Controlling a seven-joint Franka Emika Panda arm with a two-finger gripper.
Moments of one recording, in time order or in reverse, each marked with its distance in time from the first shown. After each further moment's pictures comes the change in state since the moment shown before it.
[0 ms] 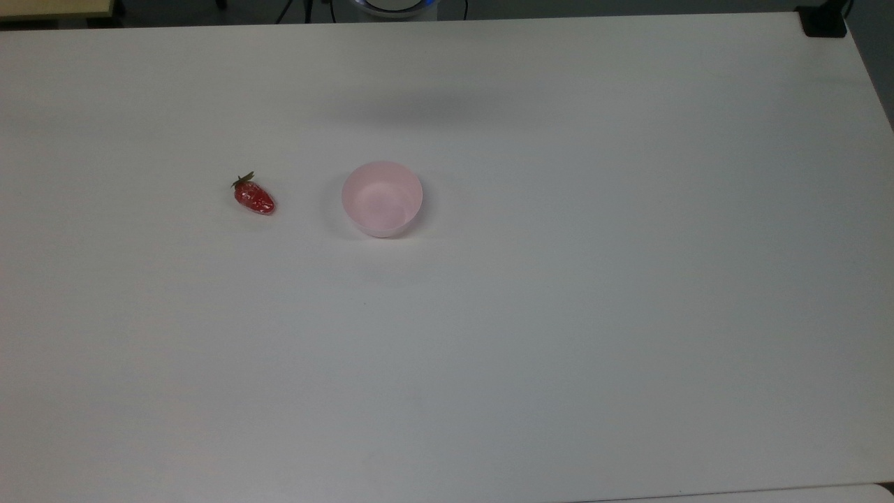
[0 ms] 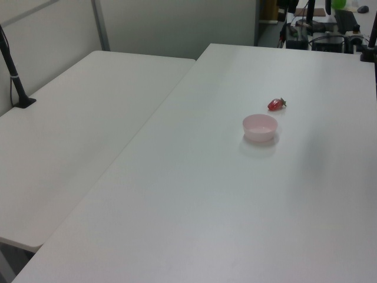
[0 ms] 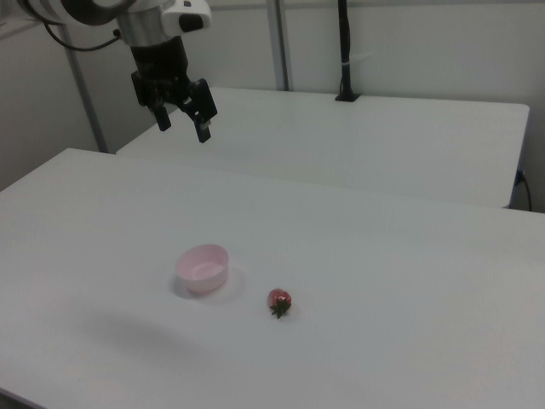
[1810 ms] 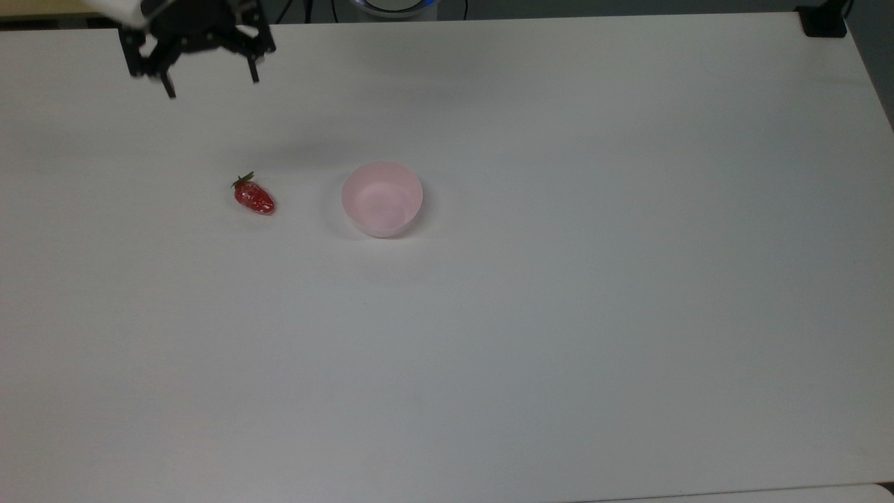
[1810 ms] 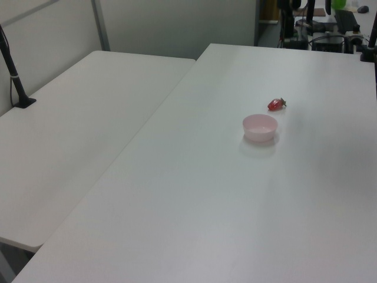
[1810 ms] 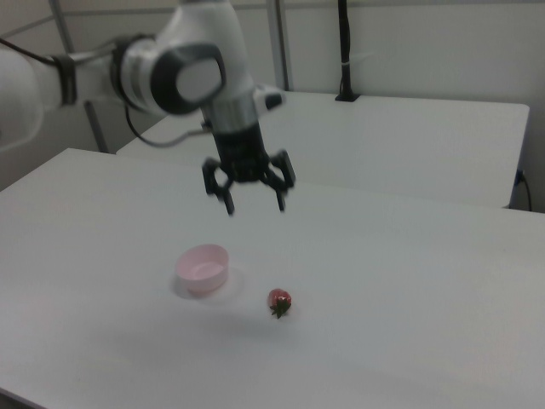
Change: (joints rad) arm -0.124 0.121 -0.018 -0.170 -0.083 0.223 -0.595
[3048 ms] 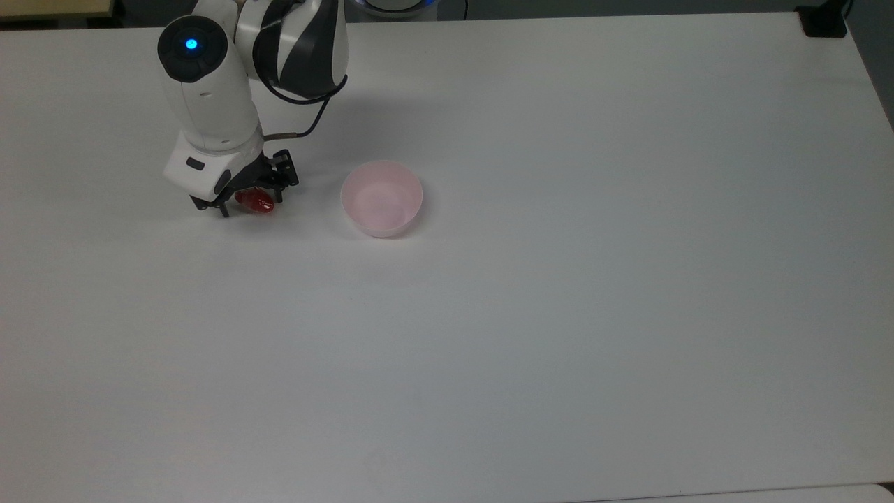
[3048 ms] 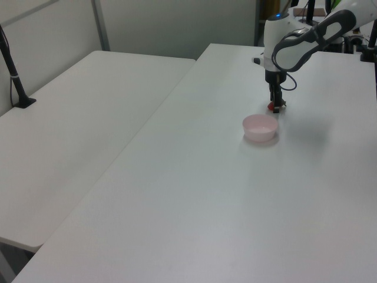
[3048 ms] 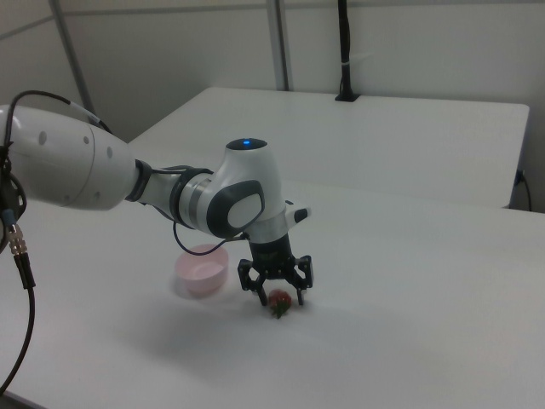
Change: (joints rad) arm -0.023 0.288 0.007 -0.216 0.000 0.459 -0.003
